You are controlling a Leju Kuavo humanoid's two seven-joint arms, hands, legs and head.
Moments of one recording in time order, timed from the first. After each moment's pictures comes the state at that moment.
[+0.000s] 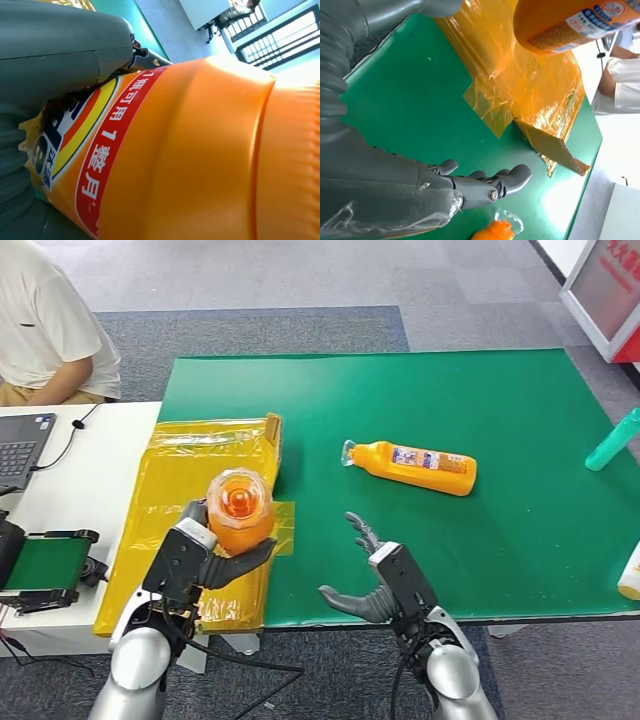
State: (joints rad) left arm -0.03 -0.20 -0.30 -1.74 -0.45 -0.10 -0.05; right arm 0.00 0.21 0.25 -1.56 0.21 0.16 -0.05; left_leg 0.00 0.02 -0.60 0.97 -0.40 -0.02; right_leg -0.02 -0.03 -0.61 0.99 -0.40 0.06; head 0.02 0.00
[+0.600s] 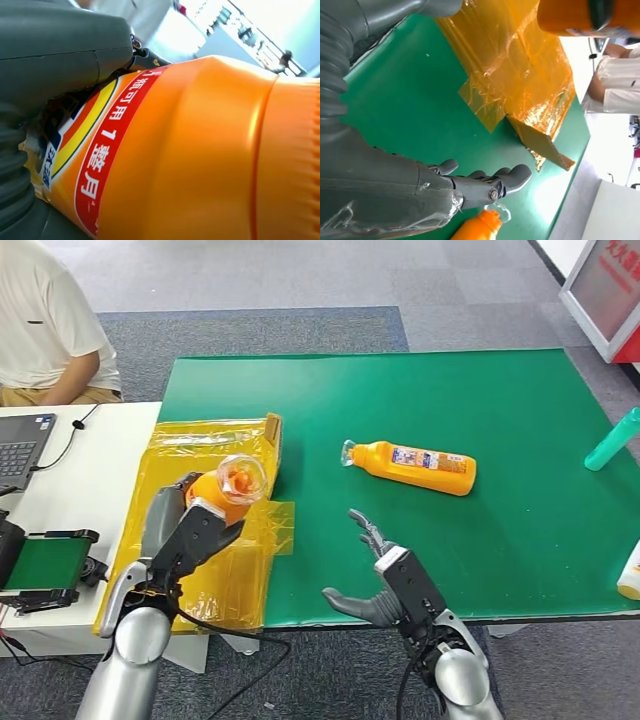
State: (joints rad) left arm -0.10 -0.21 -0.17 -1.65 -0.82 0.00 -0.01; right arm 0.03 0.21 0.24 -1.64 0.25 0.21 -0.06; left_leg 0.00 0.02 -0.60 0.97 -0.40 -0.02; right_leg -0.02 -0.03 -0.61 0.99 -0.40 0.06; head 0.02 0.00
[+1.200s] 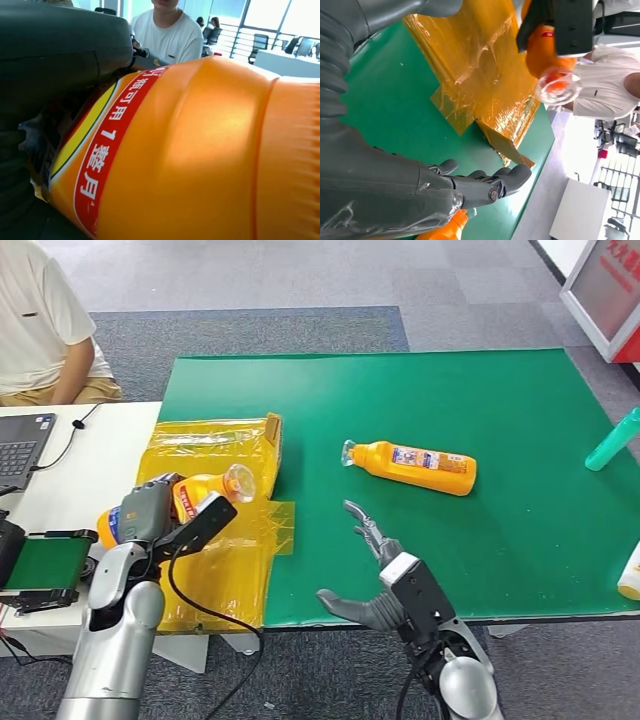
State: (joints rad) left arm -0.23 -0.19 0.00 -1.42 -1.30 -0.03 0.03; right arm 0.06 0.21 0.27 -1.75 0.23 0.21 -0.08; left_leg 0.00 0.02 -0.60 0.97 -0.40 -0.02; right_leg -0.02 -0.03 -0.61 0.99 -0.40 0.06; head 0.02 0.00
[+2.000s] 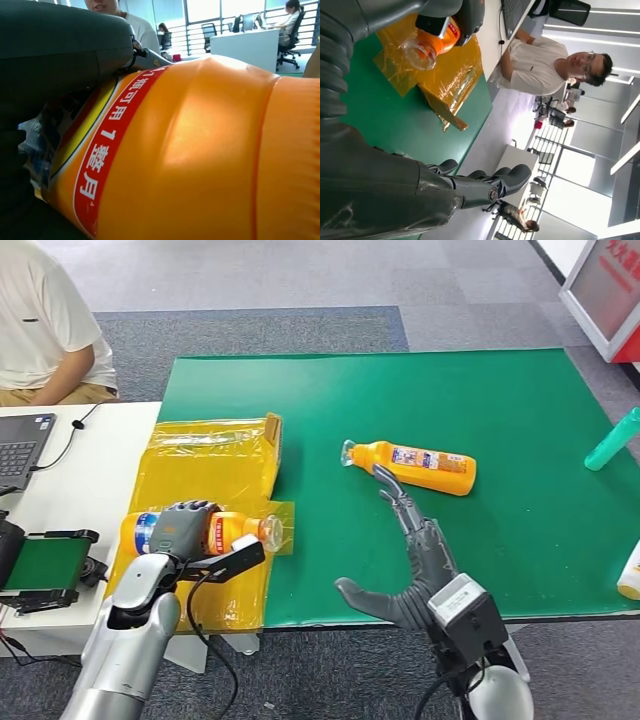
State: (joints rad) left arm -0.25 -0.15 -0.07 -1.23 -1.52 -0.04 -0.09; right arm 0.07 0.21 0.26 -1.98 0.26 0.21 -0.18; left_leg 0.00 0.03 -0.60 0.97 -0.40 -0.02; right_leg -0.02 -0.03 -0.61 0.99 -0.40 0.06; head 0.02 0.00
